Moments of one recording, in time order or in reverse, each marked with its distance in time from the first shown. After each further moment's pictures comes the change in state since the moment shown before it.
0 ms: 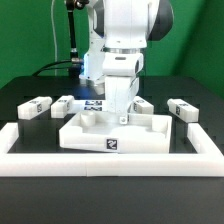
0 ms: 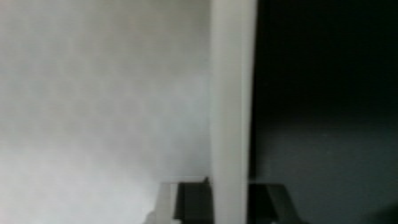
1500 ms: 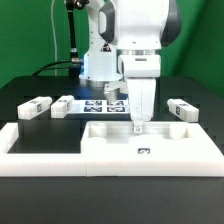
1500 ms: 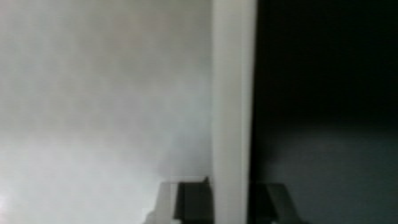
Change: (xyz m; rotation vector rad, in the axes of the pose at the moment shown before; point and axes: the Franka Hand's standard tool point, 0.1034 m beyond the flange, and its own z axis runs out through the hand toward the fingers) arm 0.037 0.054 0.000 -0.092 0.009 -0.169
